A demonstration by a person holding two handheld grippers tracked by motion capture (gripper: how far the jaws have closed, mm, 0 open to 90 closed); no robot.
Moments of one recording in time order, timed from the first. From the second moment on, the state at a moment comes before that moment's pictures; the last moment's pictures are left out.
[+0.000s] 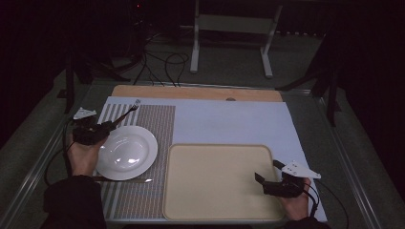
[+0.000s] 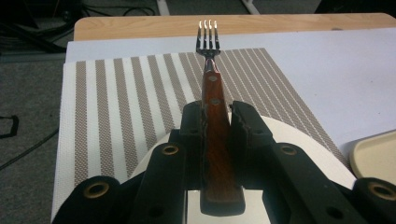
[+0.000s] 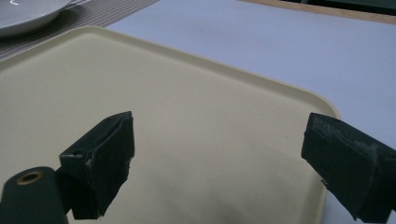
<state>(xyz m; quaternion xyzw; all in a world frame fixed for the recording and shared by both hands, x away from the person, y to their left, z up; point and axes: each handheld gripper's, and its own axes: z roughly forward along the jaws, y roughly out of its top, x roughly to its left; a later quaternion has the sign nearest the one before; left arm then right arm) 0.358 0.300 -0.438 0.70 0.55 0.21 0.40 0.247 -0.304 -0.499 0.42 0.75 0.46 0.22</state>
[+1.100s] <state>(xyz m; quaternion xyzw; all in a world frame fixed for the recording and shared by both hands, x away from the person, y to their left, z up) 0.309 0.273 -0.430 0.69 0.54 0.24 0.42 0.247 -0.303 -0.500 0.42 0.75 0.46 0.22</state>
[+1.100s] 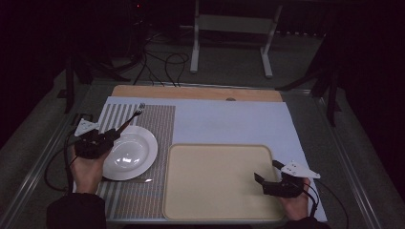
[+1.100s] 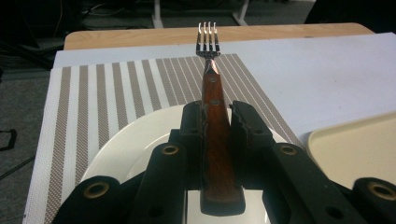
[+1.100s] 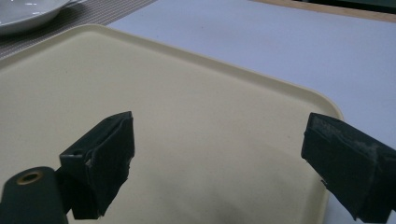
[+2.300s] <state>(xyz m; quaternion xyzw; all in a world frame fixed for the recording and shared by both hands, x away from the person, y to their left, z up) 0.264 0.219 -0.427 0.67 0.53 0.29 0.43 0.247 -0.303 -0.500 0.42 0.75 0.46 0.22</state>
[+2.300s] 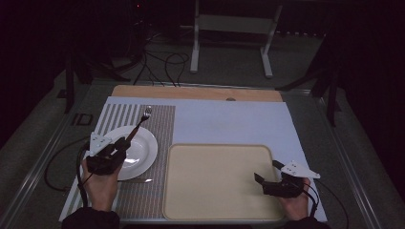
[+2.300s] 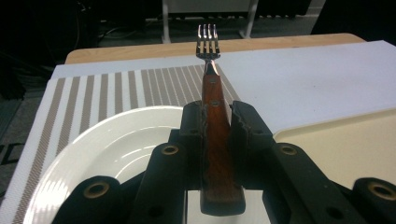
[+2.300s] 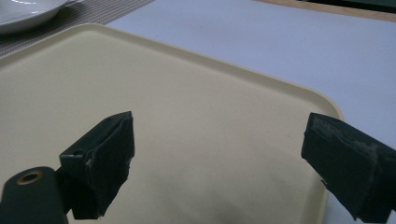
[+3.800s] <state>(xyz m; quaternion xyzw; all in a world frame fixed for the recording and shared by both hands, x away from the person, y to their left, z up) 0.232 0.155 -0.455 0.68 0.52 0.29 0.43 0.247 -0.303 -0.500 0.42 0.75 0.46 0.22</state>
